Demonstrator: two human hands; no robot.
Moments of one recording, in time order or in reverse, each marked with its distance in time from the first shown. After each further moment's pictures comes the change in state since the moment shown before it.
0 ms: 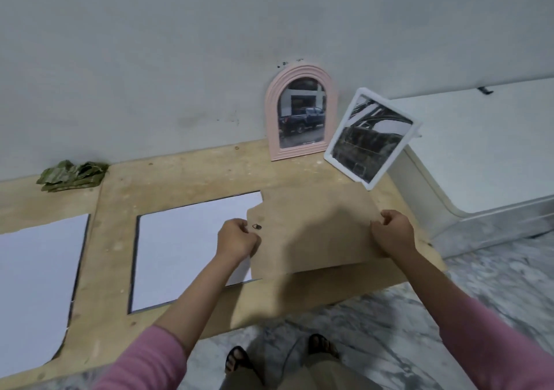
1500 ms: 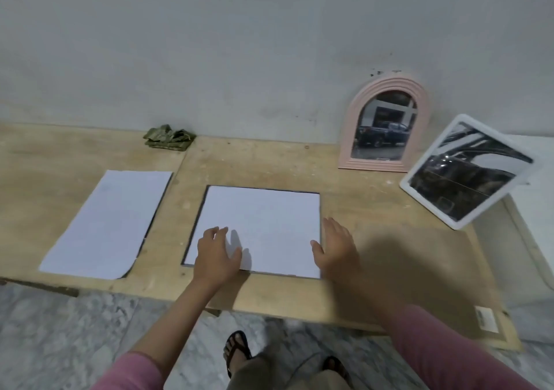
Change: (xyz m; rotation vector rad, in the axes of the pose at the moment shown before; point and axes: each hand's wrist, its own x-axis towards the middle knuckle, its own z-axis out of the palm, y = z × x) left_hand -0.047 -0.103 -0.062 0.352 0.355 0.017; right_hand -0.053 -0.059 0.140 -0.249 -0.432 -0.788
